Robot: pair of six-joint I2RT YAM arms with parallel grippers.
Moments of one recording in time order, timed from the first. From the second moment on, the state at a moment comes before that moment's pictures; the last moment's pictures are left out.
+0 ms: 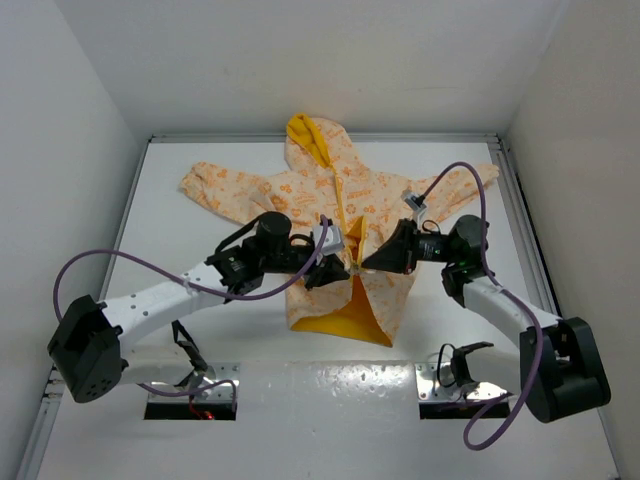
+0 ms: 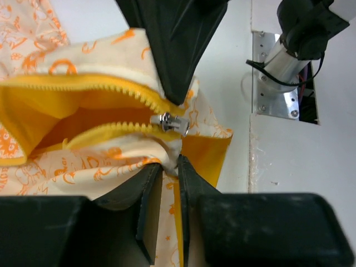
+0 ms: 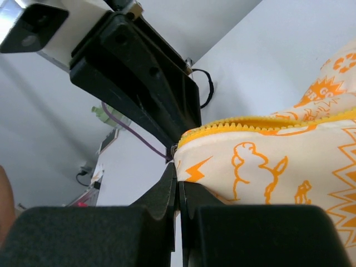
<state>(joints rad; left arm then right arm) -0.82 1.22 0.83 0.08 0.59 0.12 0.21 1.18 0.41 0.85 -1.24 0.86</state>
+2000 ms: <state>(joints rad) -1.23 1.13 0.60 0.35 -0.10 0.71 0.28 1.10 0.31 0.72 -1.01 1.14</state>
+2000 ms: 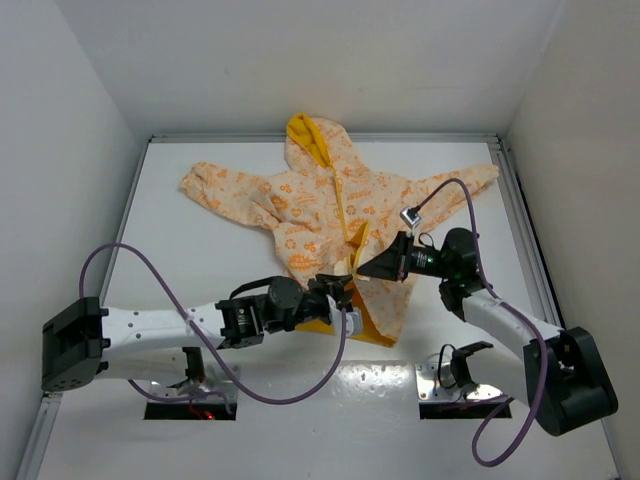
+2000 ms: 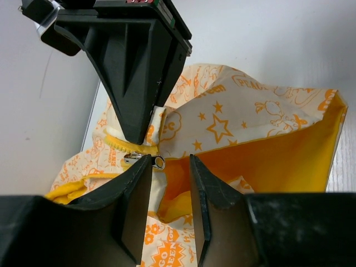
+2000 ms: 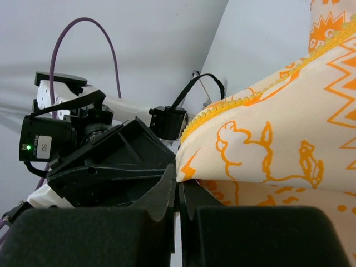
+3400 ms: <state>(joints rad) -1.20 1.09 0.60 0.37 -0.15 0.71 0.29 1.10 0.30 0.74 -1.00 1.13</state>
